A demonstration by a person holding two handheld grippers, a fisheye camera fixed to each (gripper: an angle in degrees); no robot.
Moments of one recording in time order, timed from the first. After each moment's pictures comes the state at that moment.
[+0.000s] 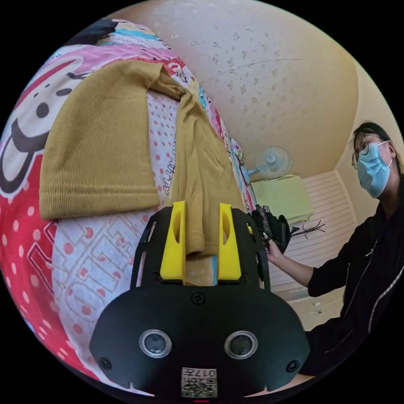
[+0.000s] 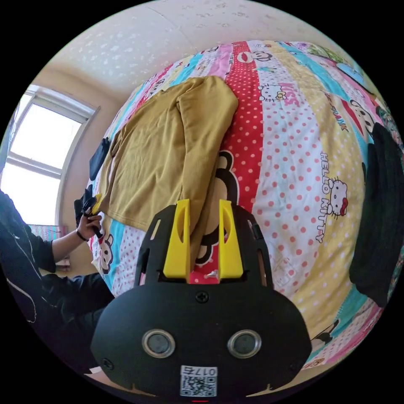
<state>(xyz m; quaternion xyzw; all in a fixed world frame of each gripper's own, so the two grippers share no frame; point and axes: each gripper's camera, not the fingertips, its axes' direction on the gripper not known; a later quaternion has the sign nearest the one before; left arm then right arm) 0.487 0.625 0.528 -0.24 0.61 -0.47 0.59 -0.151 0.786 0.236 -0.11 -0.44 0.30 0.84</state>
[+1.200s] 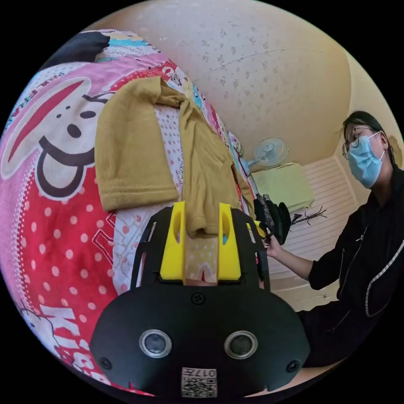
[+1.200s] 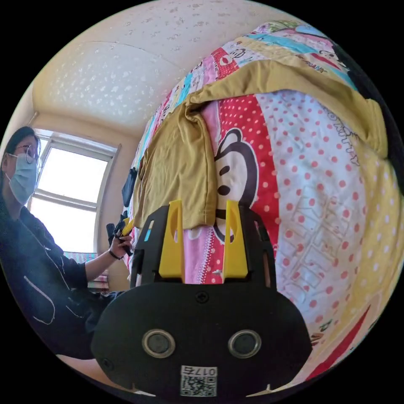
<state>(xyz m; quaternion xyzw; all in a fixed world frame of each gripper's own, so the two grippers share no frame) 0.459 0.649 0.571 -0.27 0.66 -0.43 0.56 -0.074 0.887 0.165 -0.03 -0.51 0.43 0.74</state>
